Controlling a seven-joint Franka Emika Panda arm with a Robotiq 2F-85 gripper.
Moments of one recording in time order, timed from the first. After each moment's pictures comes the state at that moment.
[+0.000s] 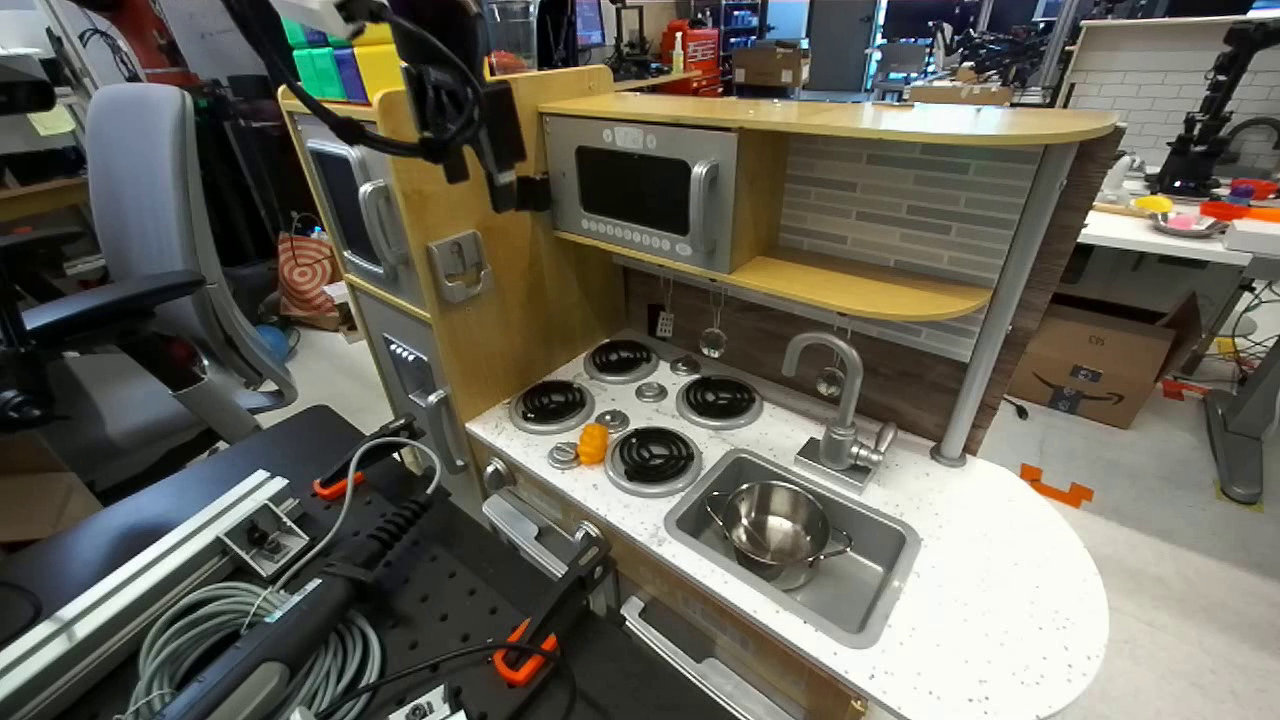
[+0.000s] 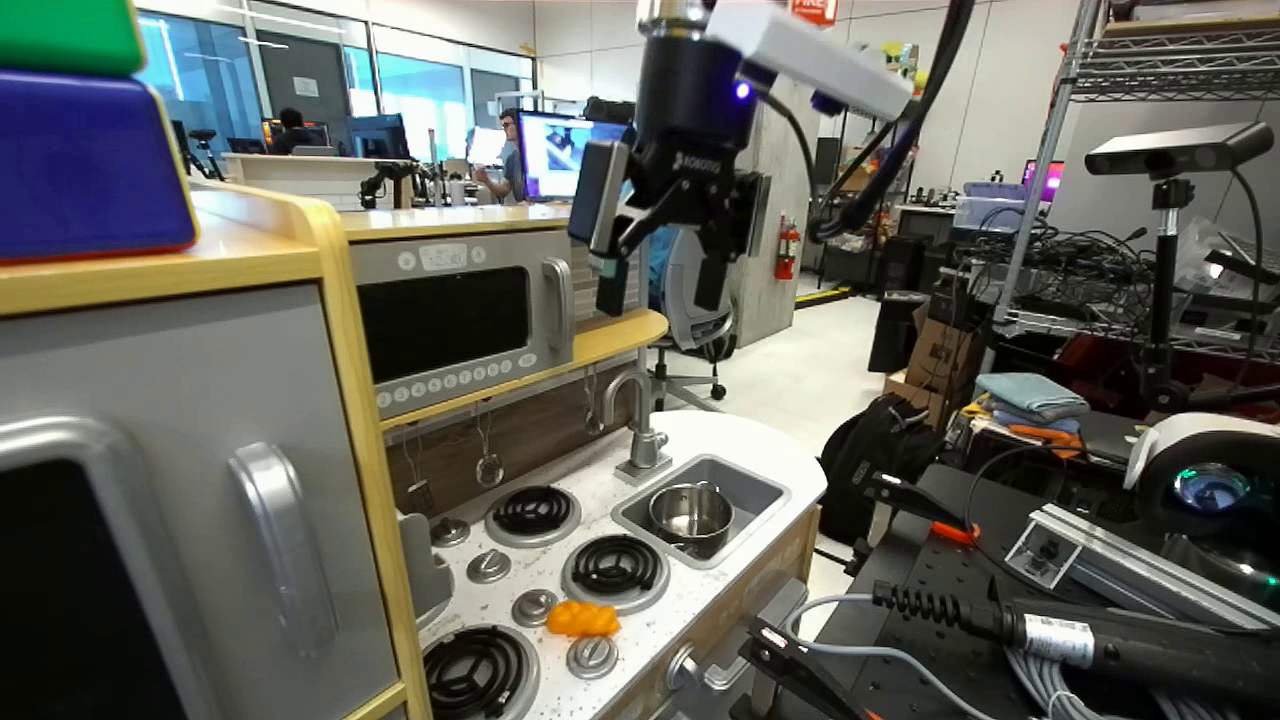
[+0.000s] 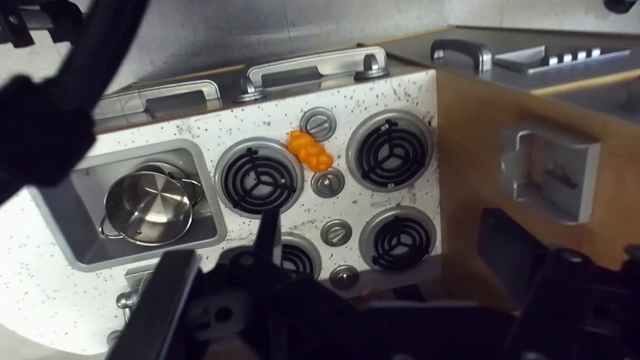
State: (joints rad) arm 0.06 -0.13 0.17 -2.47 0.11 2.46 0.29
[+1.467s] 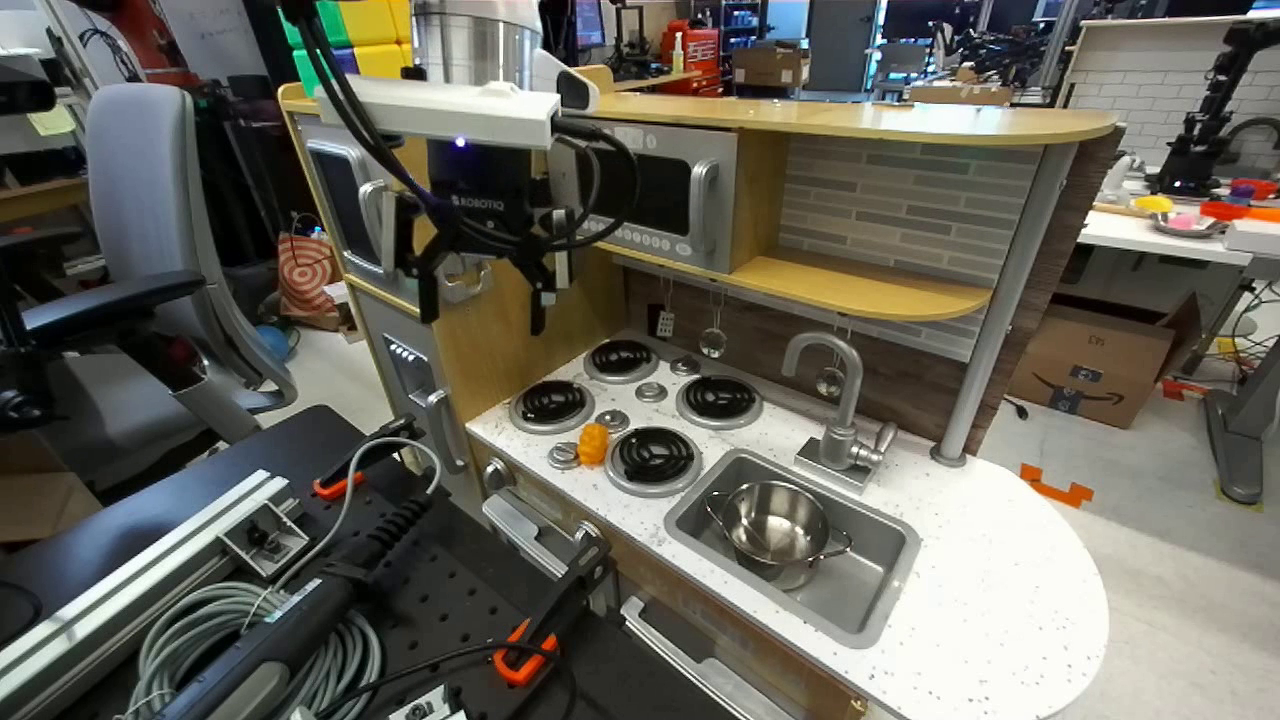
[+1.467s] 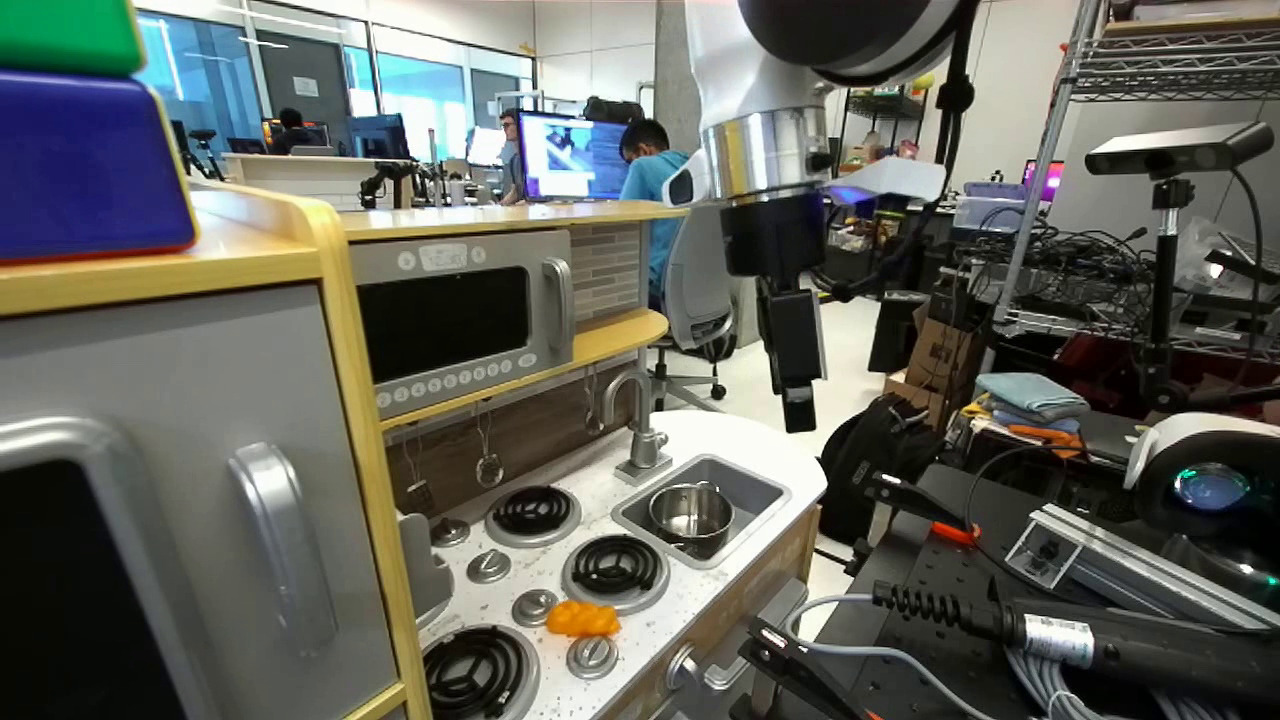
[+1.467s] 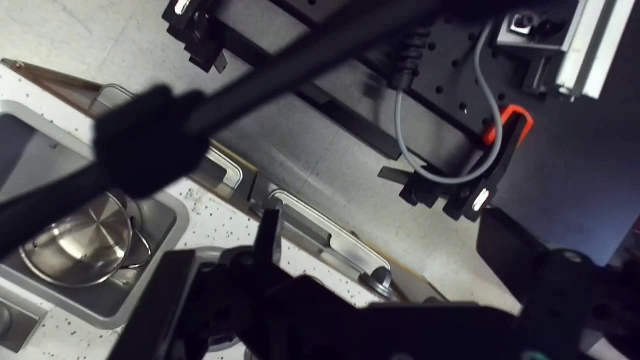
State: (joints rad) arm 0.04 0.00 0.06 -2.50 -0.04 2.26 -0.50
